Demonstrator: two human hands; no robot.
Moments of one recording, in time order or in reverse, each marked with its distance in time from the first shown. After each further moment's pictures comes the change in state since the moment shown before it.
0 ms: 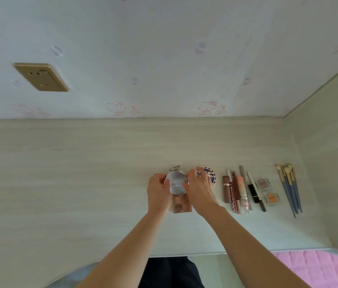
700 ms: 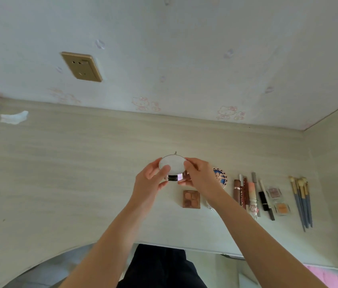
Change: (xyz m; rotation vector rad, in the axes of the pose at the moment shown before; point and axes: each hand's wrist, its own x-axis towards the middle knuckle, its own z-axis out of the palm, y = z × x) left_hand -0.043 0.035 -0.090 -0.601 -0.195 -0.025; right_hand -0.023 -0.069 -0.062 0.877 -0.169 0.095
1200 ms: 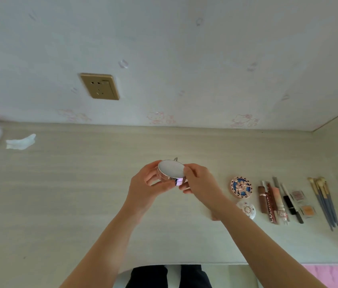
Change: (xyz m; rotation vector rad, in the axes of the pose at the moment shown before) left_hand 0.032 0.052 -0.097 0.180 -0.163 0.163; right_hand 0.008 -0.048 0.087 -0.119 0.069 0.009
